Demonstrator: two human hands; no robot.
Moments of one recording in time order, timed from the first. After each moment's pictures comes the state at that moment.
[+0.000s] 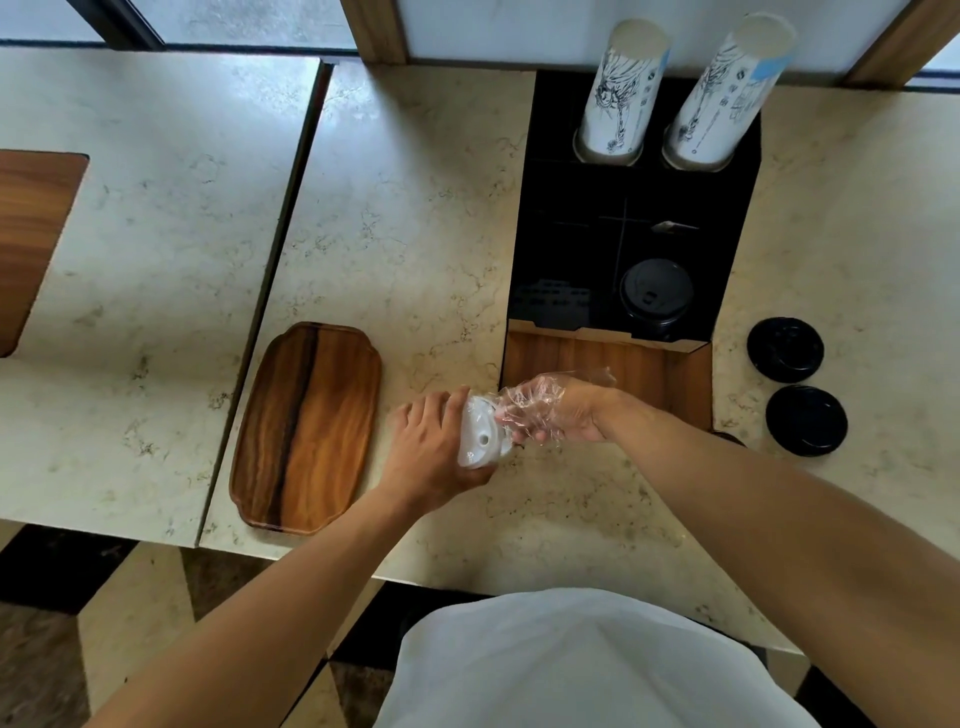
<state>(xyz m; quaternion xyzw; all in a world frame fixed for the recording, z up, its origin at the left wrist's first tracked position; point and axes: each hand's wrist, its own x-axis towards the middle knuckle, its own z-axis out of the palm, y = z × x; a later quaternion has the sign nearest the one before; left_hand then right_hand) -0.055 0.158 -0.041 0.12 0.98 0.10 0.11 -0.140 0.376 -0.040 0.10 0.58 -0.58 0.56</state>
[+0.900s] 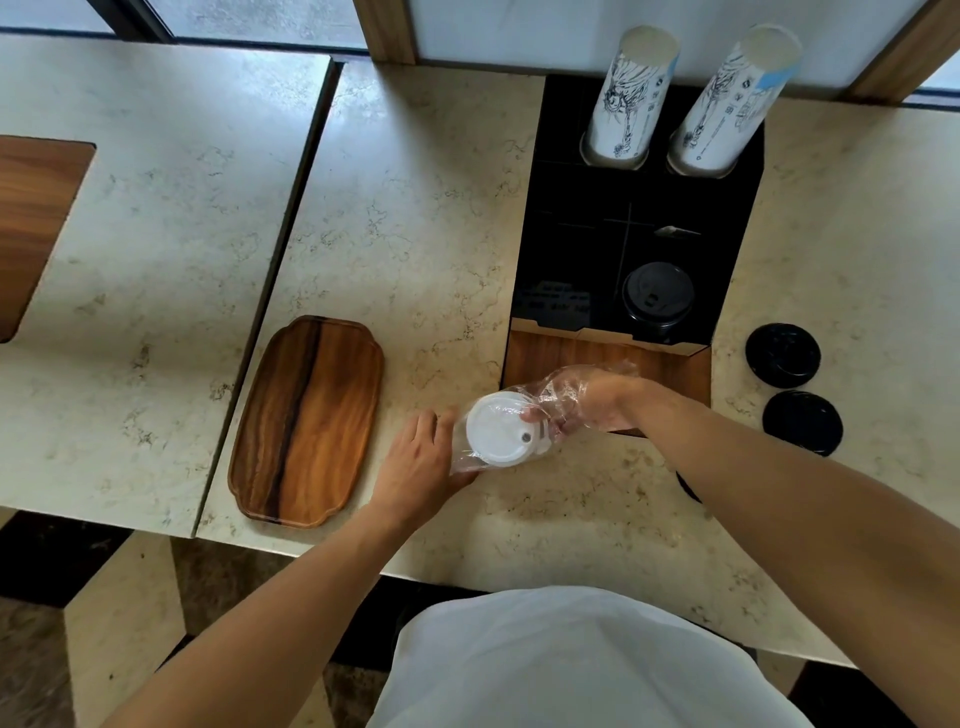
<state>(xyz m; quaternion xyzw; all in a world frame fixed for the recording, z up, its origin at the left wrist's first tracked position) -0.033 0.149 -0.054 0.12 0.98 0.09 0.13 -0.151 0.406 -0.023 0.07 0.64 -0.53 0.55</state>
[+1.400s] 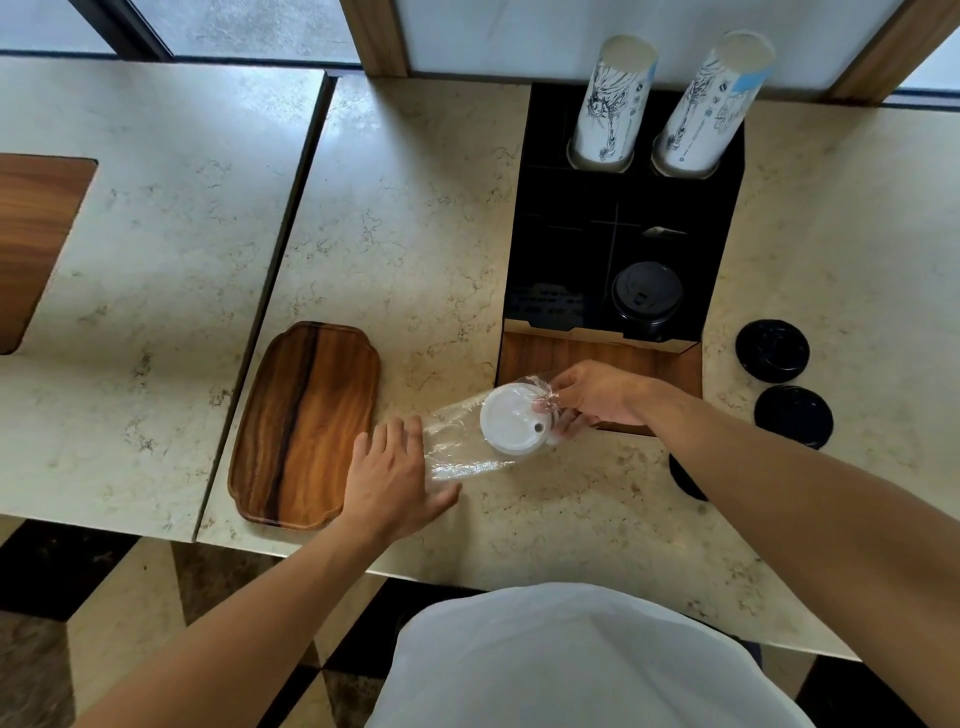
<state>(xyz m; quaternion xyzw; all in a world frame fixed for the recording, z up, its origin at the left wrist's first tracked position) -0.019 0.127 -0.042 0.09 0.99 -0.03 0.13 -0.151 0.422 -0.032 0.08 0.67 -0.50 0.54</state>
